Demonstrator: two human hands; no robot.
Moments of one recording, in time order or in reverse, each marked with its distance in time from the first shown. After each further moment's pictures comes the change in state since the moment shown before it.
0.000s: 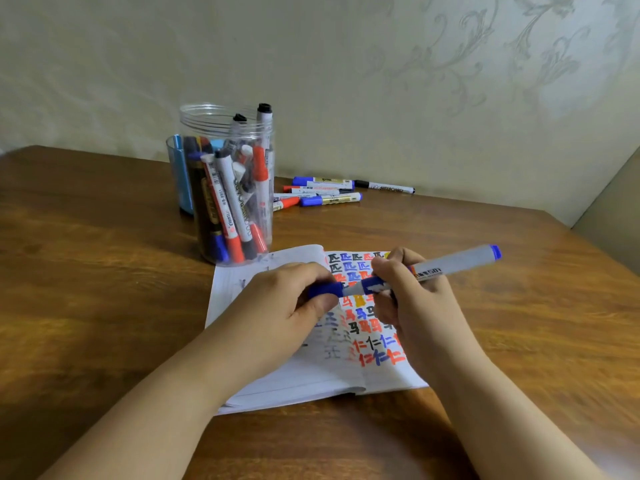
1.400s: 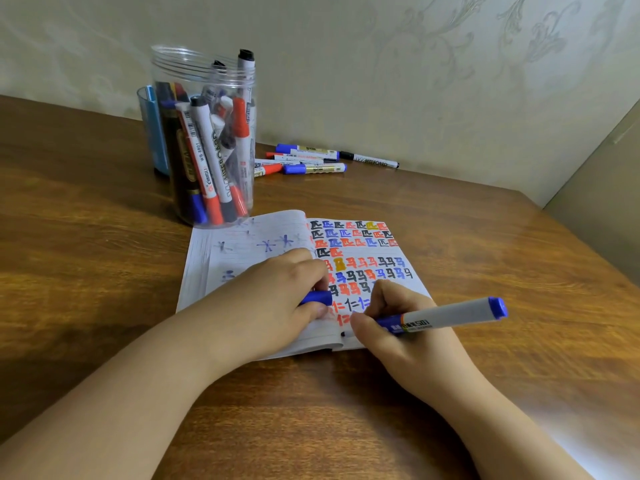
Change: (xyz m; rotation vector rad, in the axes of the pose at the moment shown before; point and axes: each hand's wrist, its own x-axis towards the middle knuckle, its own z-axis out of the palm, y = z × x) left_hand -0.007 0.006 0.018 0.212 -0.238 0.058; right_hand -0.051 0.017 -0.033 -0.771 -0.152 -0.137
